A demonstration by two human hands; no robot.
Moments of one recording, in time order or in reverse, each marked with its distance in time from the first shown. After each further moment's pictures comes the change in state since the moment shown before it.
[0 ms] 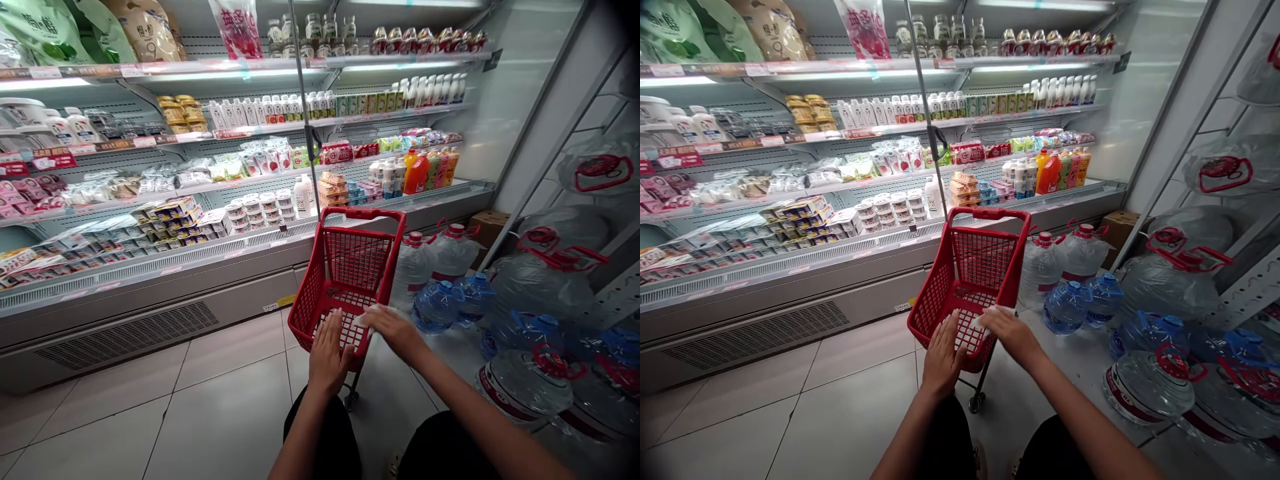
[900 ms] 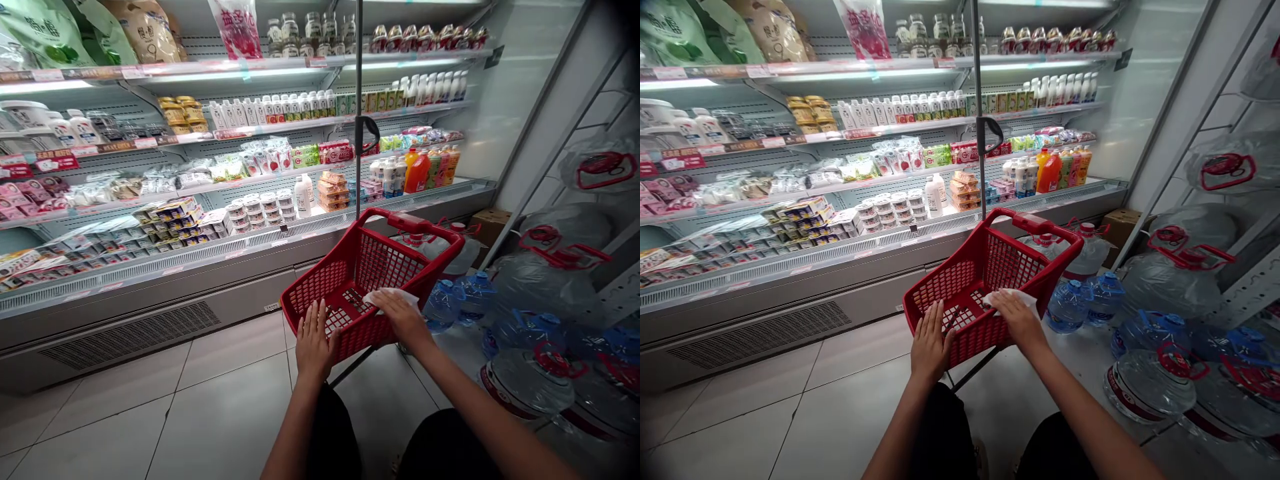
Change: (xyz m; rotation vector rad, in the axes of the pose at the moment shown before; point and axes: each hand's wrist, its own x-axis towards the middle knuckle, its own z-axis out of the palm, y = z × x) left_hand 0.012 -0.020 -0.016 0.314 0.120 -0.128; right_hand 0.000 0.025 -0.004 -0.102 0.091 0.161
